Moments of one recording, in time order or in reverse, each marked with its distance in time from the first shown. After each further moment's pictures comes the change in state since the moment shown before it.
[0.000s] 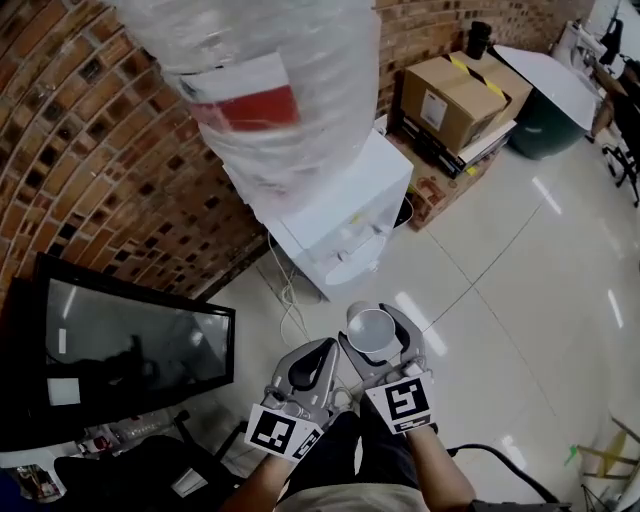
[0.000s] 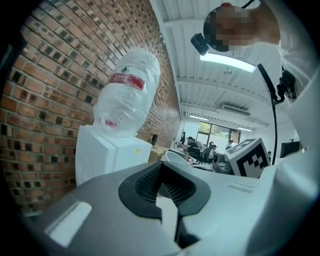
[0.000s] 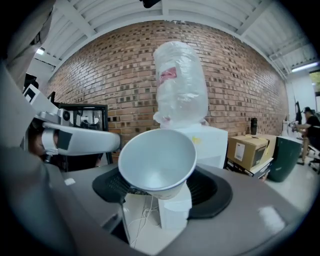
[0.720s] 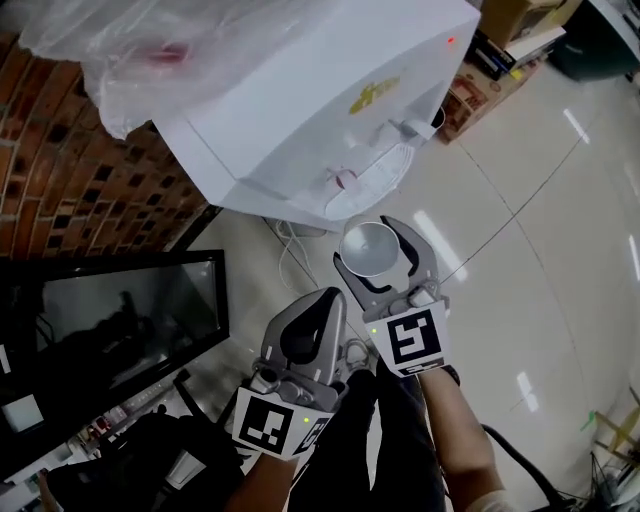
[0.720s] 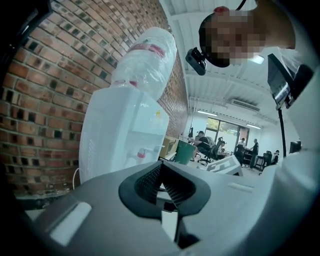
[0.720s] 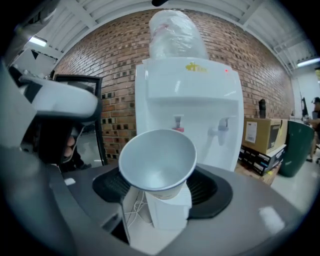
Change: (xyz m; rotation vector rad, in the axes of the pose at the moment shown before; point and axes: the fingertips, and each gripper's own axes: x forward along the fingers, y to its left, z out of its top) left arm 0.059 0.065 -0.122 -0.029 0.041 0.085; right arm 0.129 -0.041 -0.149 -0.010 0.050 0.033
